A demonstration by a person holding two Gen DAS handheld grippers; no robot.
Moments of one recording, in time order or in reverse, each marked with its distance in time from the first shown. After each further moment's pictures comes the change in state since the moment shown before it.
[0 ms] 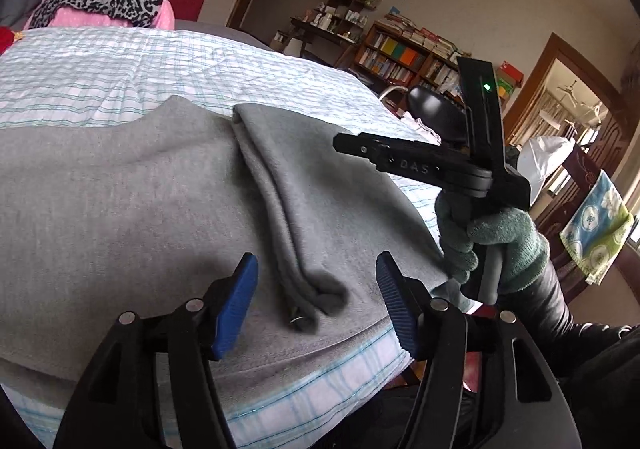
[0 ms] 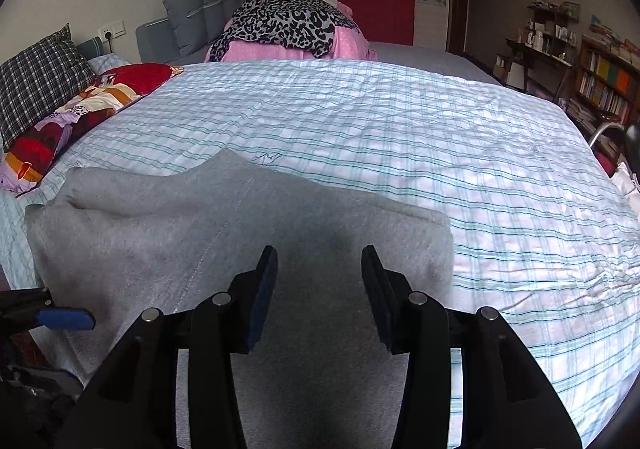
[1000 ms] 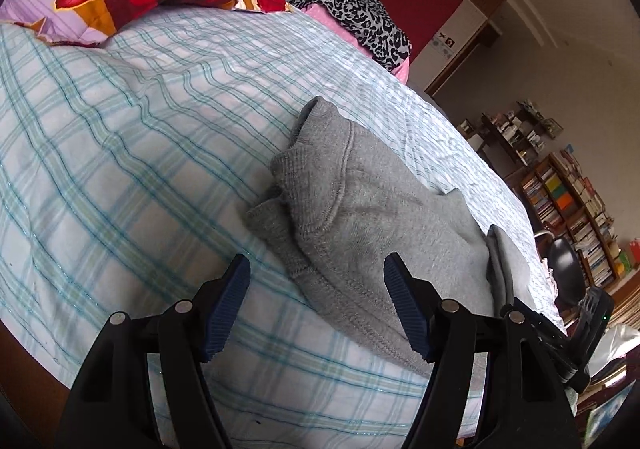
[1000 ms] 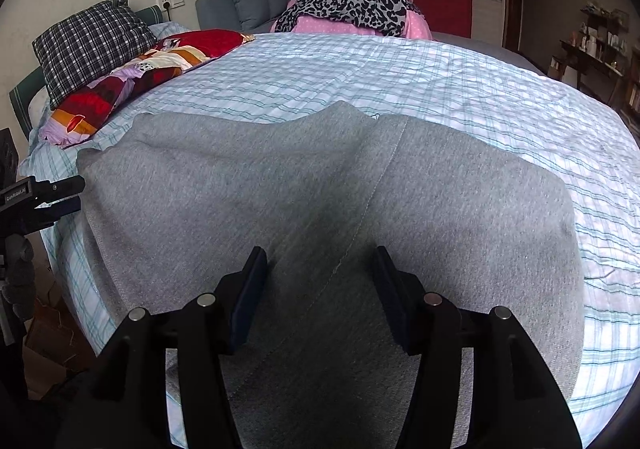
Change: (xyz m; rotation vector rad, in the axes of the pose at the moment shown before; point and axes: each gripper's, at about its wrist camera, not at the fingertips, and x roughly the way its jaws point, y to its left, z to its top) left arm -0.153 0.158 -0.039 -0.550 -0.226 0.473; right arm 0.014 0.075 -0.032 -0.078 0.058 0.170
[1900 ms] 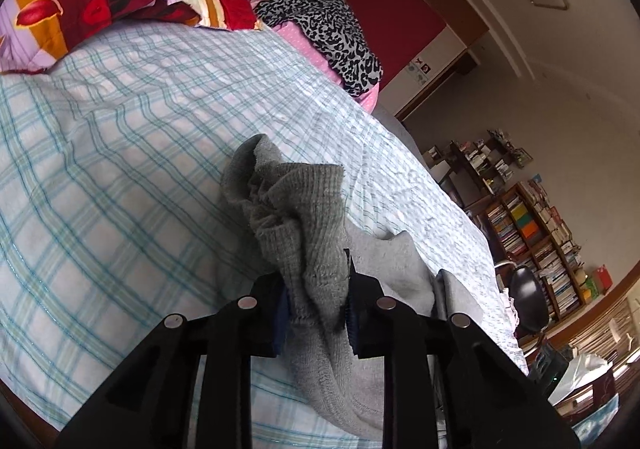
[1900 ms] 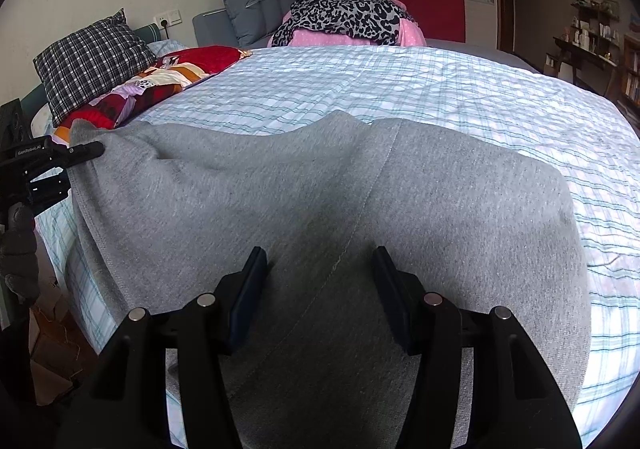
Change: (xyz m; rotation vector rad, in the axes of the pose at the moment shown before) left arm 0.007 -0.048 0.034 -0.032 -0.077 -0.137; right arm -0.007 -0.005 -0.008 0.044 -0.057 0.018
